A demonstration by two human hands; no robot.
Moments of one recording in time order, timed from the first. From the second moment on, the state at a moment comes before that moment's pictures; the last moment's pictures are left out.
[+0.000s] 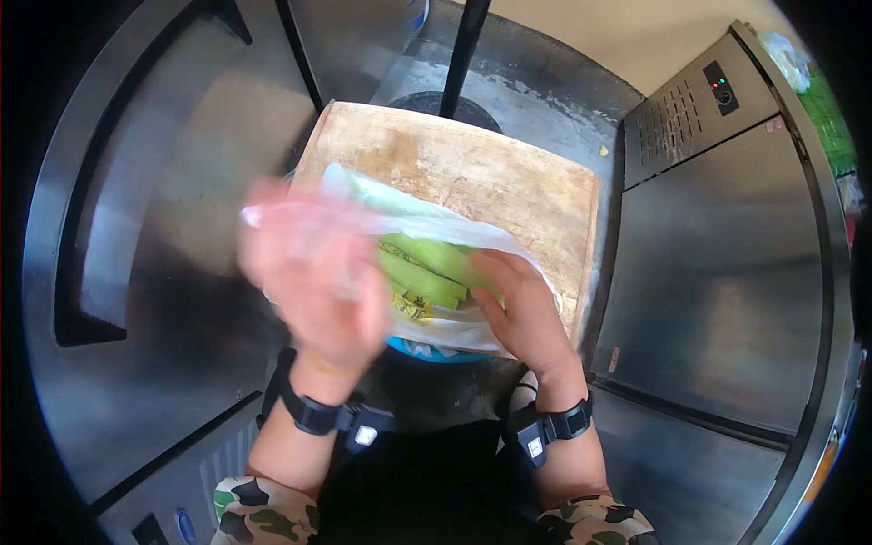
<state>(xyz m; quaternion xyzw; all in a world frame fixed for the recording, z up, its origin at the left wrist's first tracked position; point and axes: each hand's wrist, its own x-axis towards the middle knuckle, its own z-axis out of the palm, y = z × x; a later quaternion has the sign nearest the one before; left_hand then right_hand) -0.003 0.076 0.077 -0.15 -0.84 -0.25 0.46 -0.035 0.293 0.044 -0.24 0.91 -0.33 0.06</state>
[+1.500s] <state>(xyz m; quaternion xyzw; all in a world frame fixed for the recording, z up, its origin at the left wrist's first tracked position) -0.027 0.012 -0.039 0.17 -0.95 -0.23 0.13 -0.009 0.229 0.007 -0.21 0.91 -0.34 0.08</state>
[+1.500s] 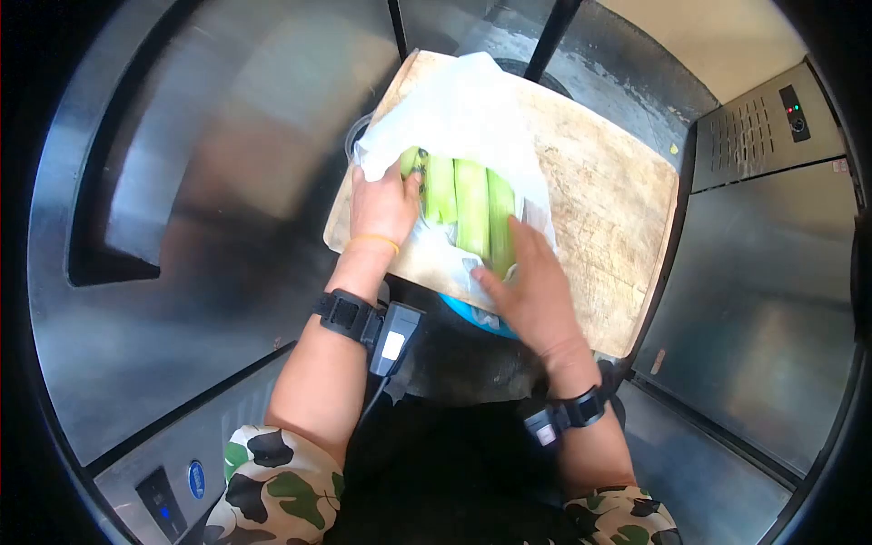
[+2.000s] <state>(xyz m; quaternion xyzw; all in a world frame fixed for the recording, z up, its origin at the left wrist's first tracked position) -0.034 -0.028 -0.027 0.21 -0.90 -0.32 0.21 -0.010 0.197 -0.003 -0.22 0.86 -0.45 0.08</state>
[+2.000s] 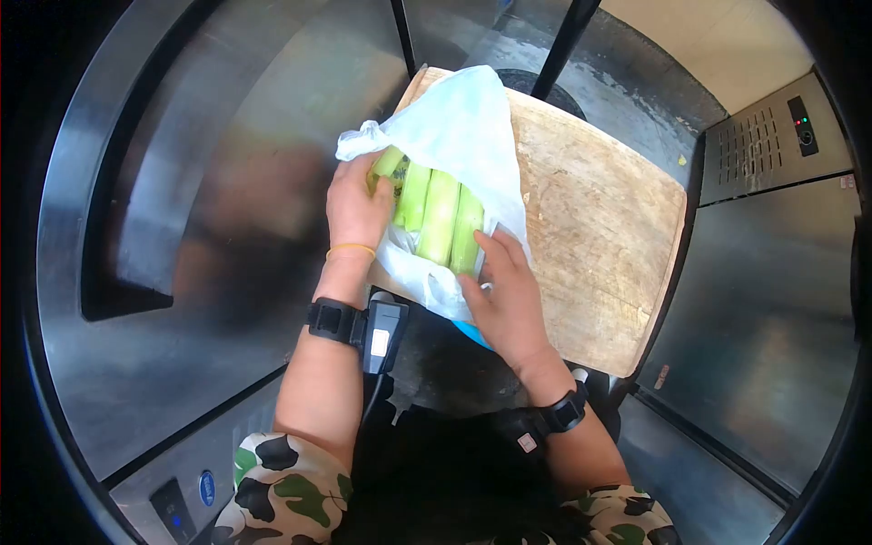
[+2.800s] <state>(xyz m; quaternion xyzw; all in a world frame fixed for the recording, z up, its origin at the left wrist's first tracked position) -0.017 0.044 0.028 -0.02 -0.95 -0.30 0.11 -0.009 0.224 0.004 -0.23 0.83 -0.51 0.10</state>
